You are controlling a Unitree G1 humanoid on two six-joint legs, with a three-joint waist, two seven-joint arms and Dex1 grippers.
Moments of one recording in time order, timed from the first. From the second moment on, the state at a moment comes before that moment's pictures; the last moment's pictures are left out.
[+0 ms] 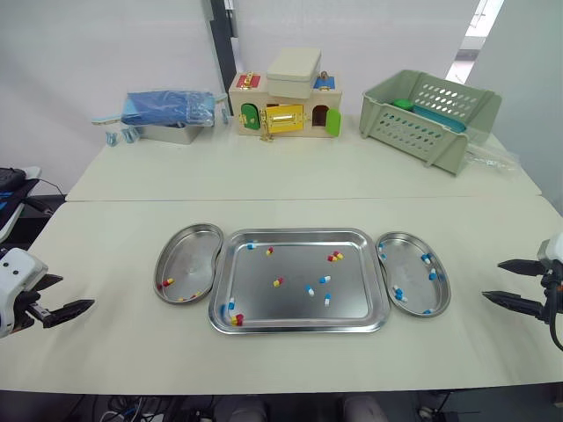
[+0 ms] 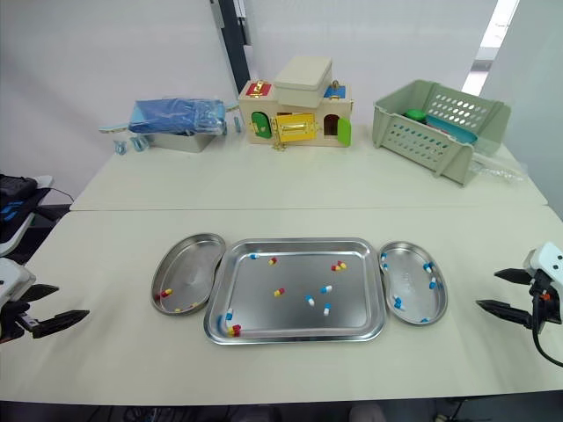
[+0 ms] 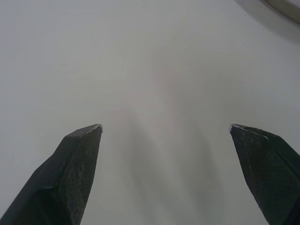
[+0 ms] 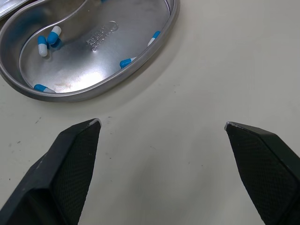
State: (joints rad) left arm -0.02 1.14 0.39 0.61 -0.26 0.08 -1.11; right arm 0.02 -1.12 -0.34 0.20 0.38 0.28 1.24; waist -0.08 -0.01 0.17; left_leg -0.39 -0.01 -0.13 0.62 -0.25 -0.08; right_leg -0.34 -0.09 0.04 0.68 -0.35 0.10
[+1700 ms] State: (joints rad) left arm 0.36 0.94 0.62 0.10 -0.45 0.15 -1.24; right arm -0.07 -1.08 -0.29 0.30 0.36 0.24 1.25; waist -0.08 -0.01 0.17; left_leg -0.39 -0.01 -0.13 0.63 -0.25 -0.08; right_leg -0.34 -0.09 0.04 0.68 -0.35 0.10
